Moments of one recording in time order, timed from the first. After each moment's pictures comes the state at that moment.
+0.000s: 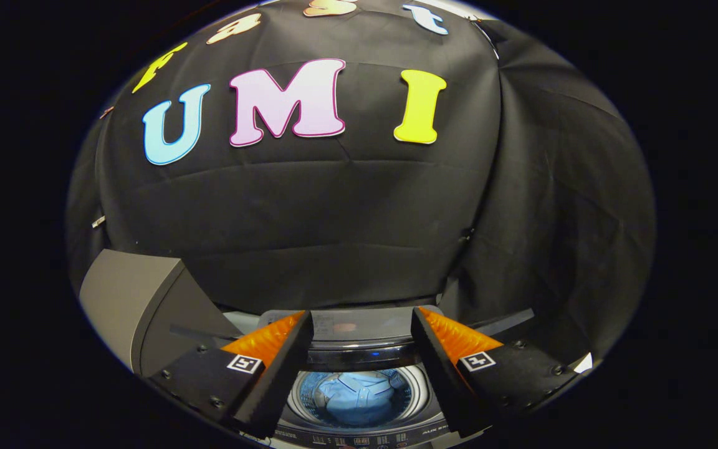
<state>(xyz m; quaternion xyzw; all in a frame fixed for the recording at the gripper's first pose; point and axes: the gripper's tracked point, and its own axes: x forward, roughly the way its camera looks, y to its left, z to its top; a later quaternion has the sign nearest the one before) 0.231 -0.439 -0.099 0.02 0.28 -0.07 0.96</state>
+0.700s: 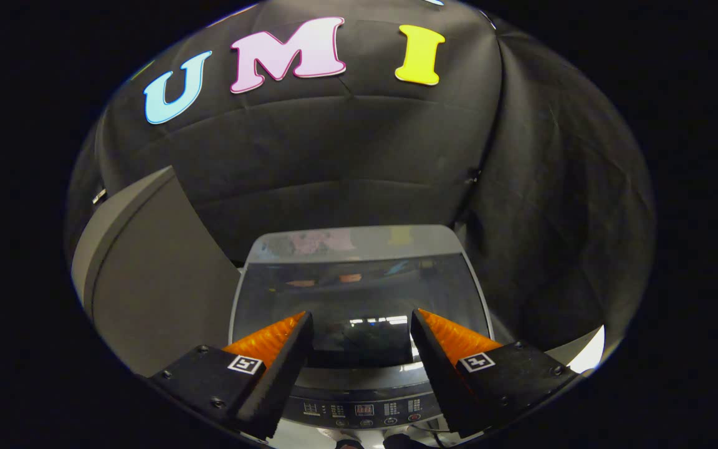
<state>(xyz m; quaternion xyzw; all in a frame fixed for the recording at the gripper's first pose) 0.150 -0.431 -0.214 0.04 0.39 -0.06 0.92</state>
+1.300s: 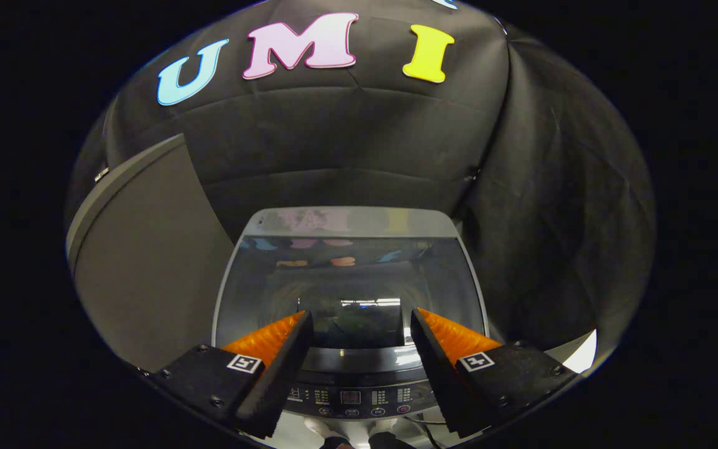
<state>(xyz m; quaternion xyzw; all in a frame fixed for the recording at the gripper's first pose) 0.126 -0.432 -0.207 0.00 0.38 -0.05 0.92</state>
